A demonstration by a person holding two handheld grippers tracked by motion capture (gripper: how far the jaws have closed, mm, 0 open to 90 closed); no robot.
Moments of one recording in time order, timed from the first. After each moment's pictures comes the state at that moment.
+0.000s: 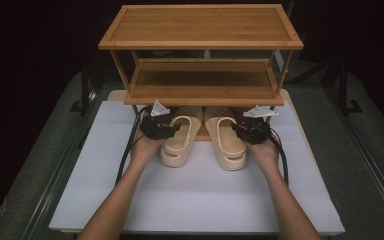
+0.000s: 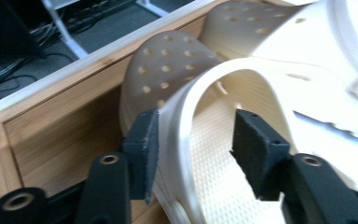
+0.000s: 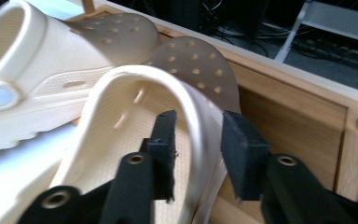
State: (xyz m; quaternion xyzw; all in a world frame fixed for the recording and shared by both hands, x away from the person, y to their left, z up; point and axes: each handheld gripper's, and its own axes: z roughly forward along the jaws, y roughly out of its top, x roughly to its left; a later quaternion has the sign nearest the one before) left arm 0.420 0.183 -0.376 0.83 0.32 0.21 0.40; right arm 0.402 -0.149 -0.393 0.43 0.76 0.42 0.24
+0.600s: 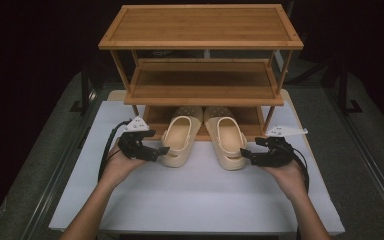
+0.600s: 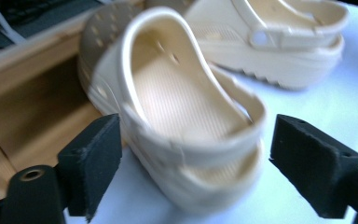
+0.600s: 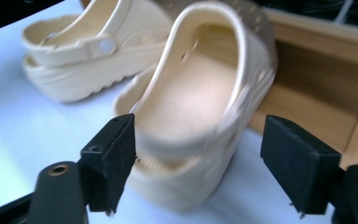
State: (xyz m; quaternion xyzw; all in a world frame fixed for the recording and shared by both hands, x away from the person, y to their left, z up) left arm 0.362 0.229 -0.370 0.85 0.29 0.13 0.42; right arm 0.327 -0.190 -0.386 0.42 0.78 0.44 0.15
